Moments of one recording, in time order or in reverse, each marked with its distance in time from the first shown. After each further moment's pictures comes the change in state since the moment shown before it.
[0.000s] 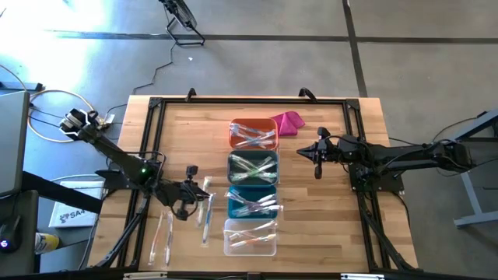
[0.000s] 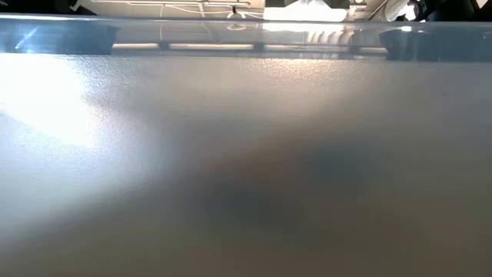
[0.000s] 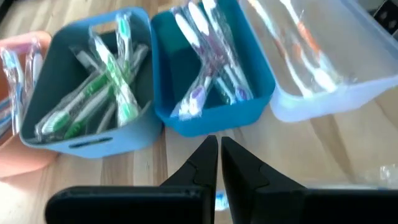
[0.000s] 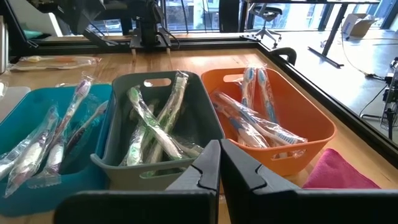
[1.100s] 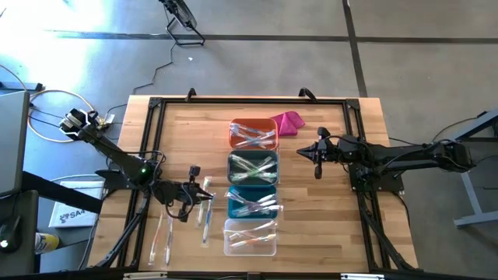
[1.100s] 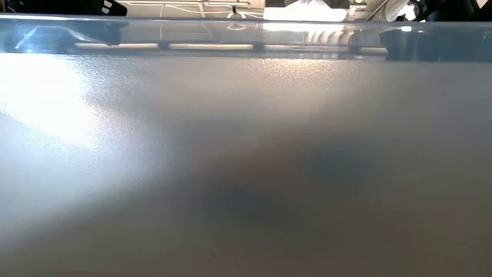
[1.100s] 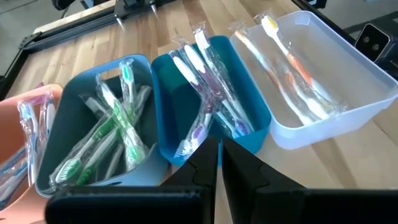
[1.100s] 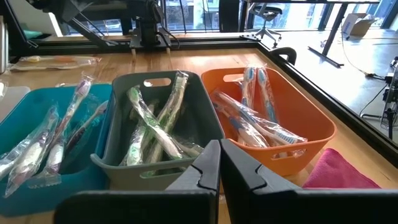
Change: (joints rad) left arm 0.000 0.001 -0.002 0.128 -0.009 0.154; right arm 0.000 0.000 0.000 0.000 0.000 0.001
